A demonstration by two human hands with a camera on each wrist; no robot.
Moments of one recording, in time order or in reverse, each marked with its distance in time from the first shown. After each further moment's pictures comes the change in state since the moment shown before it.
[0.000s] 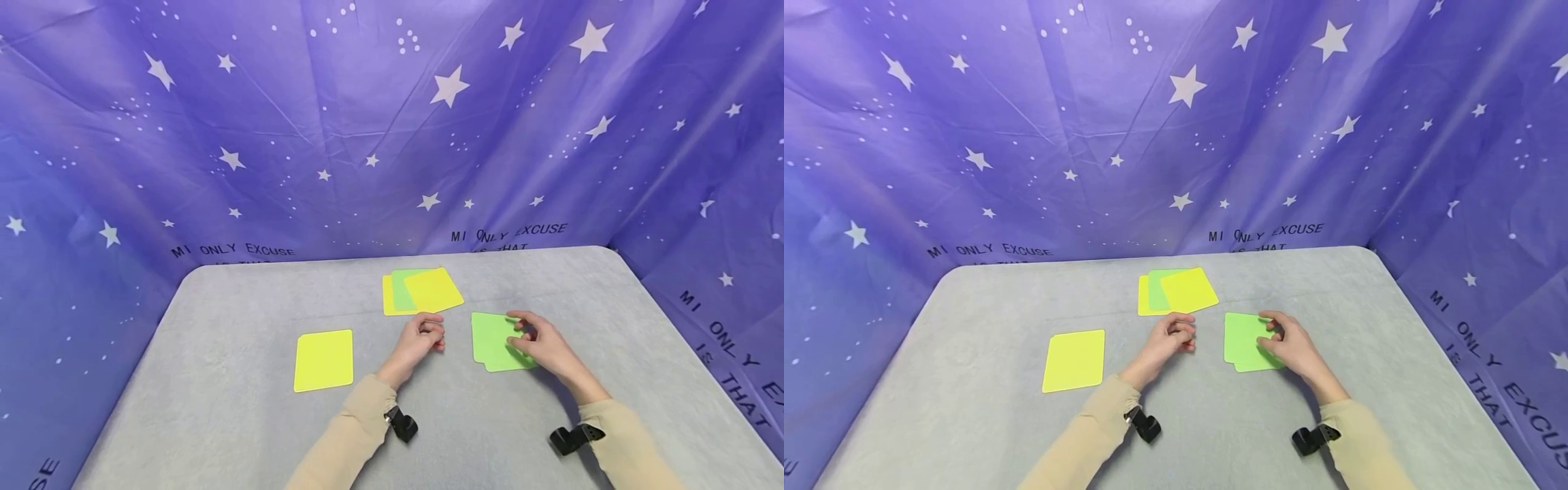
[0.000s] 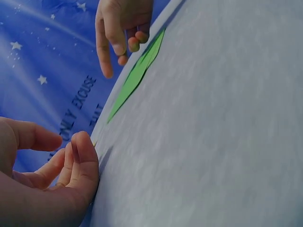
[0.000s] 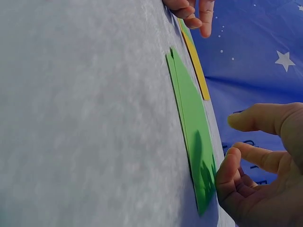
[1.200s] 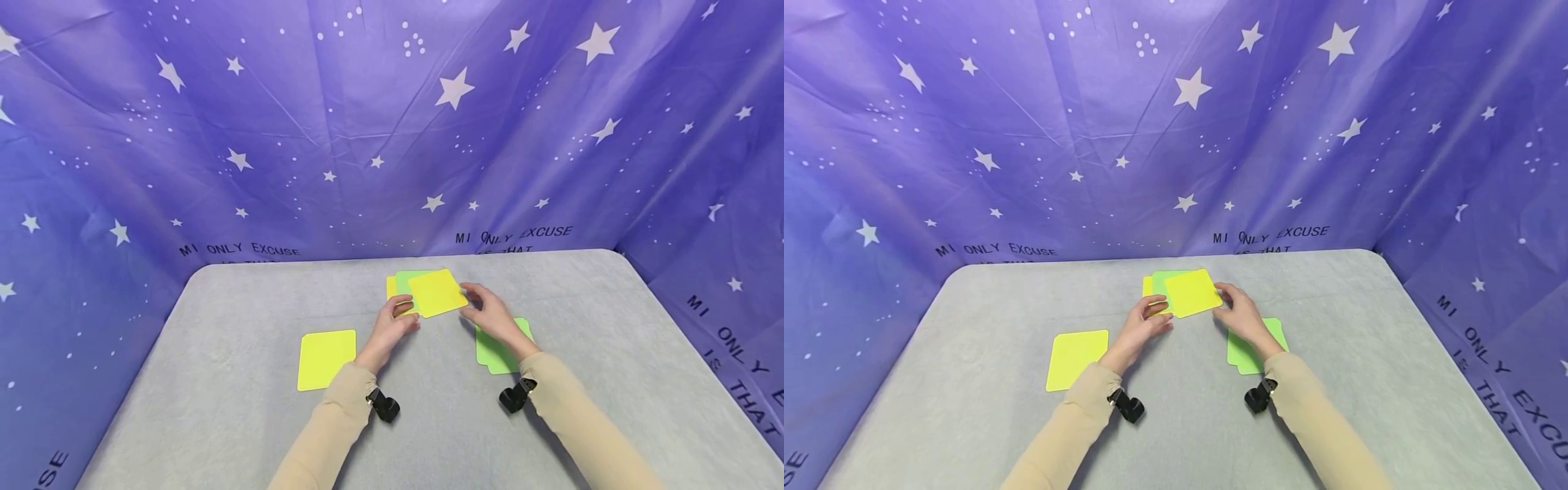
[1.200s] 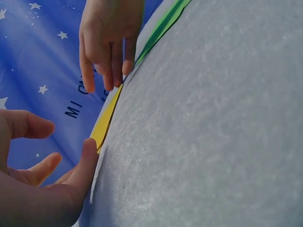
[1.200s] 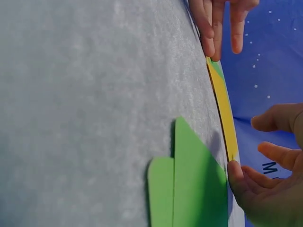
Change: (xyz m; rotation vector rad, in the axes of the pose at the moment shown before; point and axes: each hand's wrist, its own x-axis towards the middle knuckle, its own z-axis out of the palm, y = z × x) left_hand -0.006 0.044 -0.041 0.019 0.072 -0.011; right_hand 0.071 -0.036 0.058 -0.016 -0.028 -0.069
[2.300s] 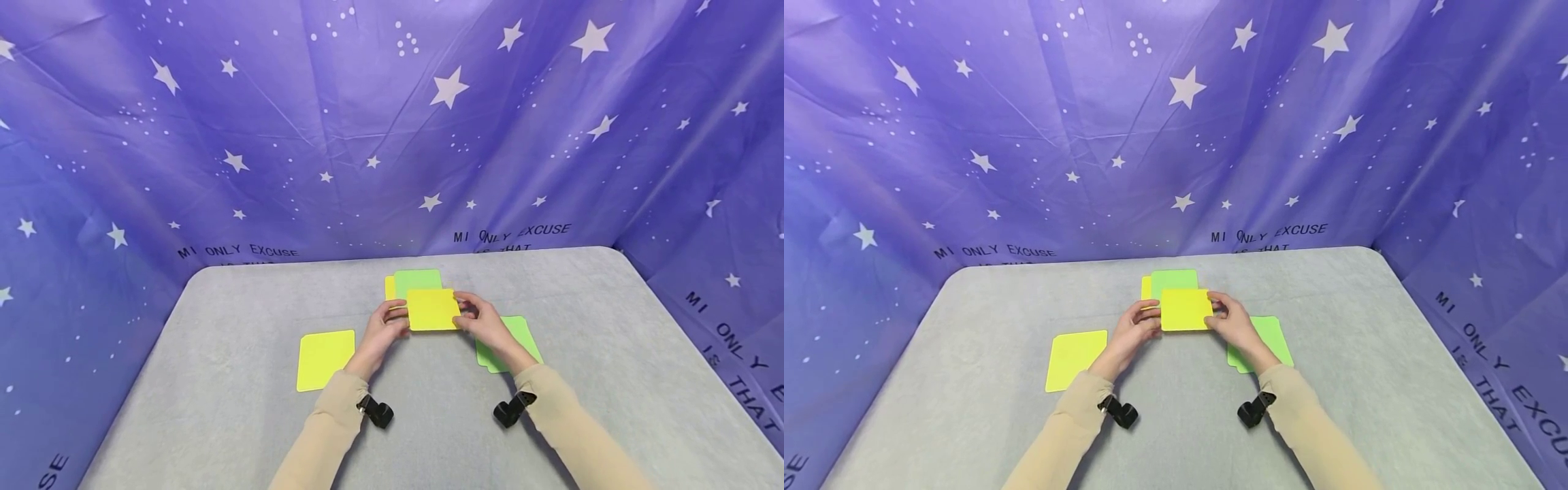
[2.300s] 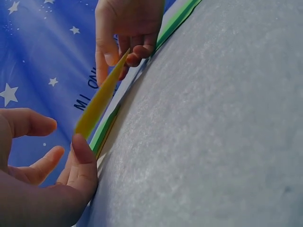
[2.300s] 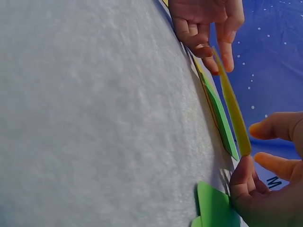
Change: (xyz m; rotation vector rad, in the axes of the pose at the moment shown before) left_hand 0.012 -0.036 -0.015 -0.004 0.051 0.033; right_hand -0.016 -0.010 0.013 0.279 -0.013 0.083
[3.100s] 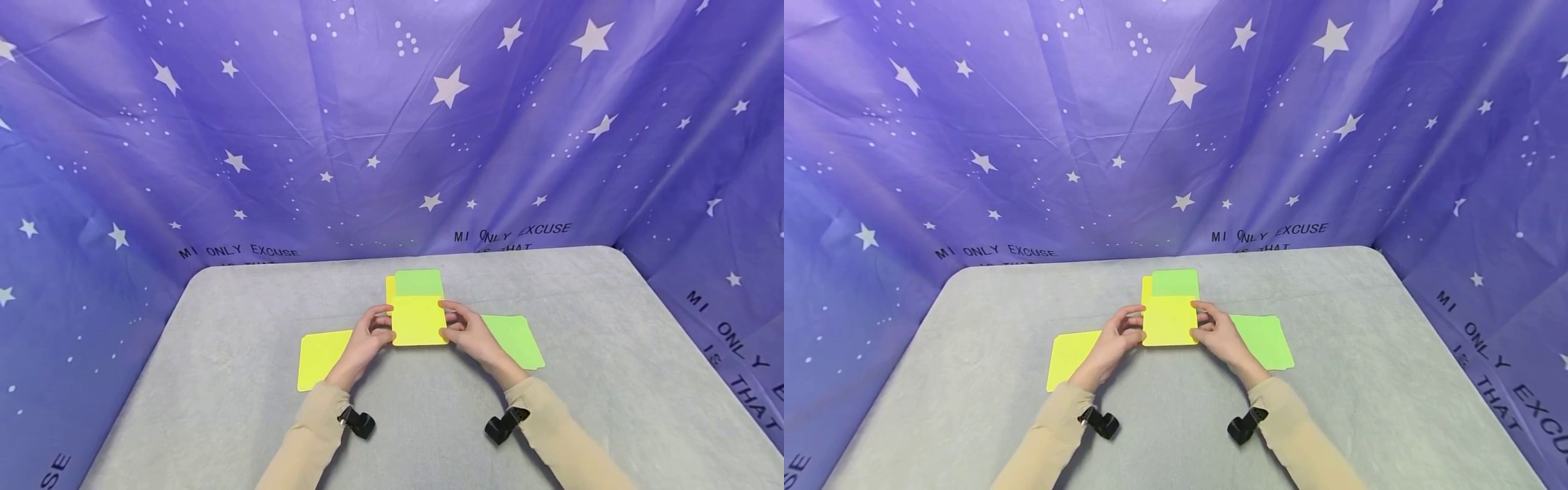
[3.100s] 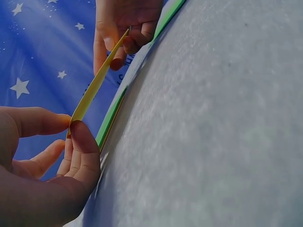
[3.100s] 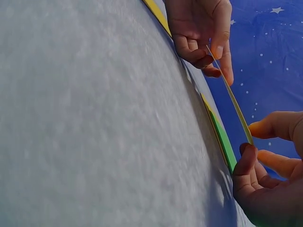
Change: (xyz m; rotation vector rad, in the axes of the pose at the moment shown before) left_hand -0.018 0.000 -0.029 0.063 -0.034 0.015; right_hand -0.017 -0.004 0.023 0.119 -0.073 -0.045
